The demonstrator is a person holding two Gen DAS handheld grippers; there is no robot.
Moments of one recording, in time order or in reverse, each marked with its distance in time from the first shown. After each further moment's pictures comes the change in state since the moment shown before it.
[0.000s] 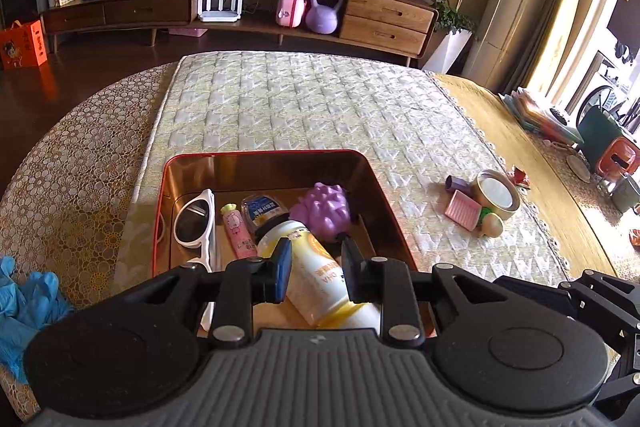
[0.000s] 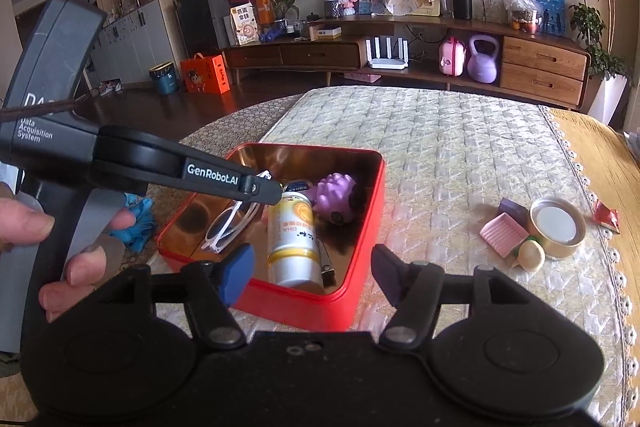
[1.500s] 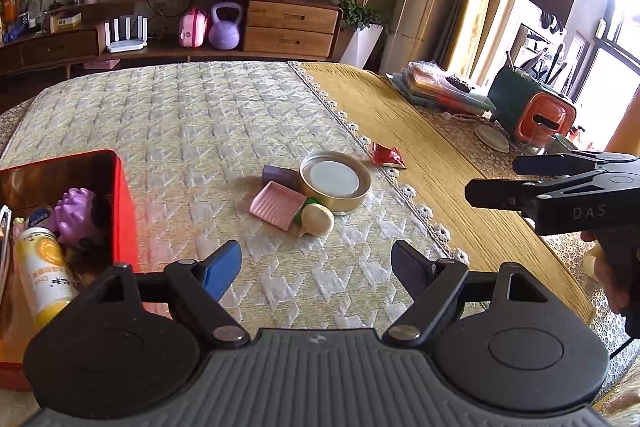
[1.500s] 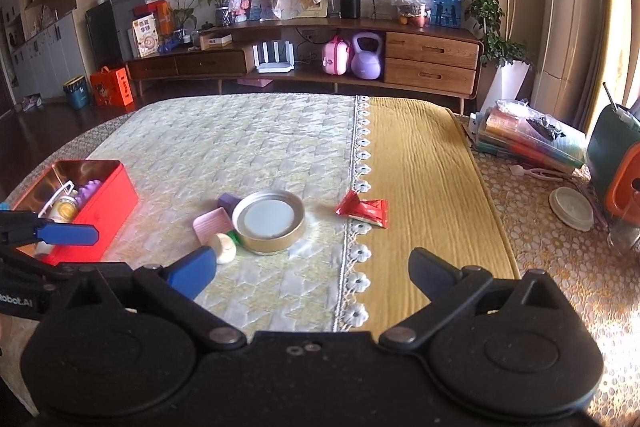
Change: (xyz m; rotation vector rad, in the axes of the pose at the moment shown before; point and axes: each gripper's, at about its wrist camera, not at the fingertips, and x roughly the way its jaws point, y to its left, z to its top) left arm 0.054 -0.169 -0.031 0.130 -0.055 -0.173; right arm -0.048 -0.240 -0.010 0.035 0.013 -0.230
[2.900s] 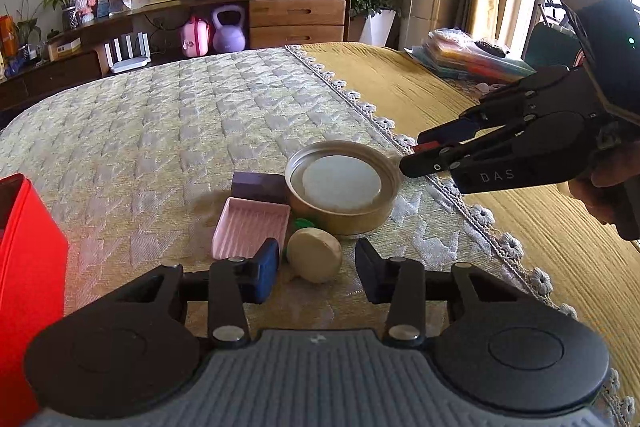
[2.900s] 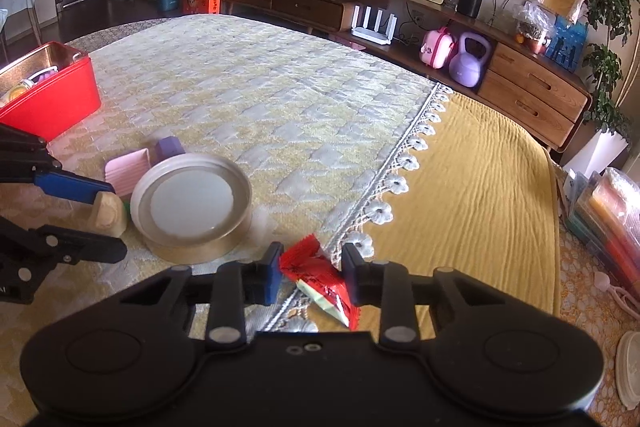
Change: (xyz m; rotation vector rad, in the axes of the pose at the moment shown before) left arm 0.107 -0.022 -0.001 0.112 -0.010 0.125; right arm 0.124 -0.034 0.016 -0.361 0.081 0.173
